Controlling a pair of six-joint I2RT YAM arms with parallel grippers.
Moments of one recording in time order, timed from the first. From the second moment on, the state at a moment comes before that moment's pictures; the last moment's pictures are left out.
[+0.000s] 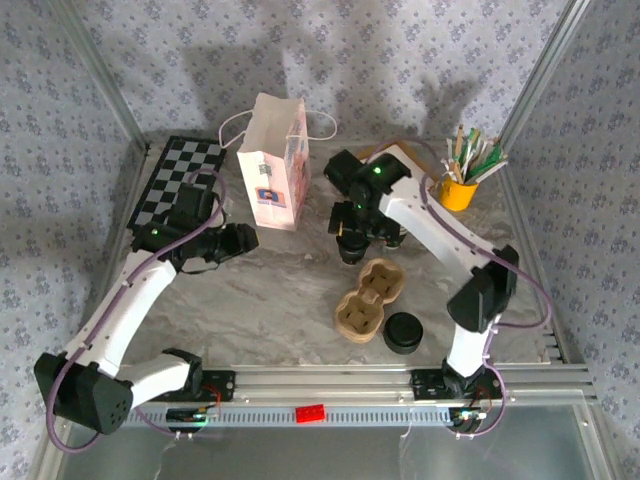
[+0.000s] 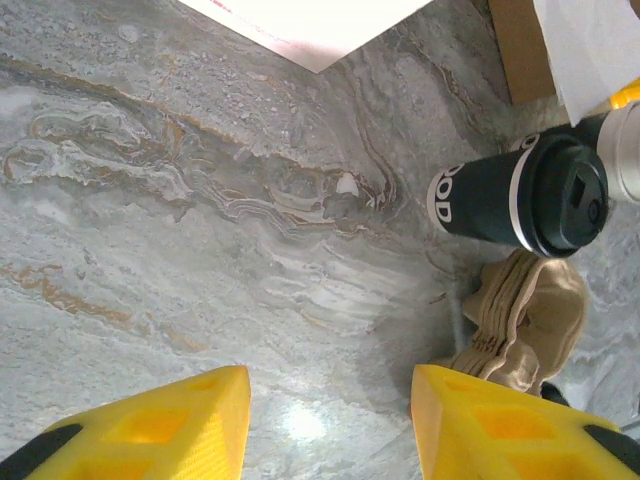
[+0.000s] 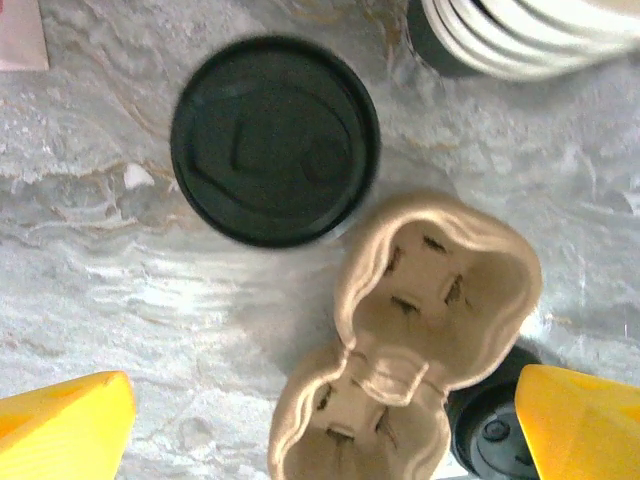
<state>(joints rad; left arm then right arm) -0.35 1.12 1.10 -0.92 0.28 -0.61 0.73 1.74 1.83 -1.49 0.14 0.91</state>
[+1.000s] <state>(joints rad) -0.41 1.11 1.13 -1.08 0.30 -0.37 0.93 1.59 1.26 -1.21 0.12 1.55</state>
